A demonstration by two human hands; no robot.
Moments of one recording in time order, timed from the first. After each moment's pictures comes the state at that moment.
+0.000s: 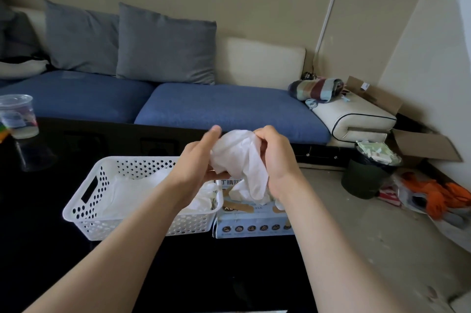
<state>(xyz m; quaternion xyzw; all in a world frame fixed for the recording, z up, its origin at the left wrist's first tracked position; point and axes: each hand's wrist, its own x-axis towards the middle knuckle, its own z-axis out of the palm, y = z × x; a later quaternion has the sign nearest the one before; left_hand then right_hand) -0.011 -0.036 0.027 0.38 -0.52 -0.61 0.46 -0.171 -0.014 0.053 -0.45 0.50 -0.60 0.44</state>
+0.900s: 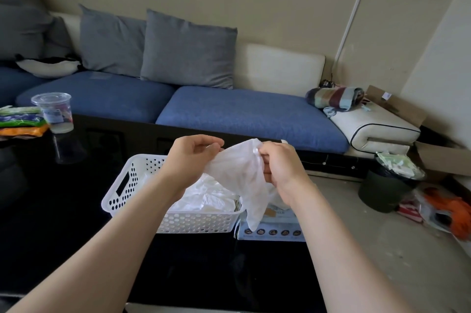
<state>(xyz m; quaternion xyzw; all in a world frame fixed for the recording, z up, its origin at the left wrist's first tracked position) 0.055 -0.044 0.026 0.48 -0.58 -0.43 0.50 -0.142 -0.017 0.052 -0.49 0.59 -0.50 0.40</state>
